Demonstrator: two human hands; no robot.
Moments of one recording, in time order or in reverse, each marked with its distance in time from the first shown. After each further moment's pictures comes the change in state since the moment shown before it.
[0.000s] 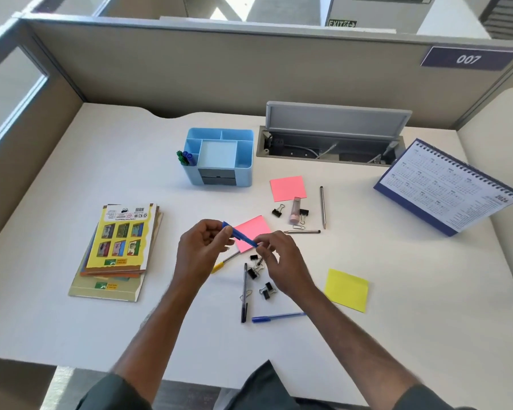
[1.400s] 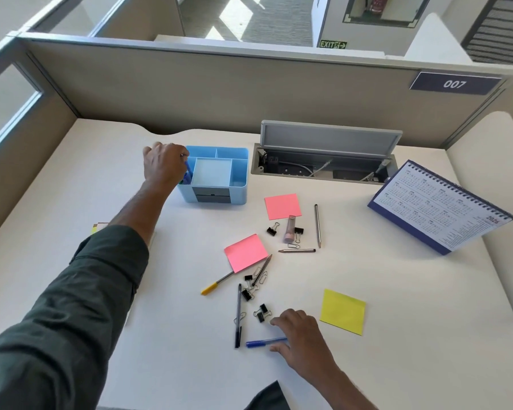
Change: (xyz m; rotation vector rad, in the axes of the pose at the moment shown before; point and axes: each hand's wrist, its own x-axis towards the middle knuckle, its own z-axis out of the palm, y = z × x) left_hand 0.252 0.037 -0.046 1.158 0.218 0.291; right_hand -0.107 0.067 0.004 -0.544 -0.324 0.038
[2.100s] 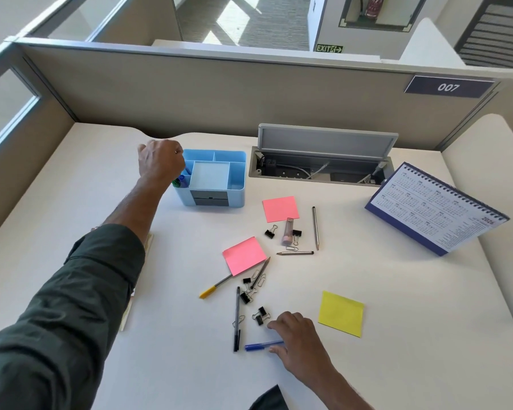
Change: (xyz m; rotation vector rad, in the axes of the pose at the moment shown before) left_hand 0.009 0.005 -0.013 -0.038 -0.002 -0.075; right_hand 0.001 -0.007 -0.004 -0.045 -0.018 0.004
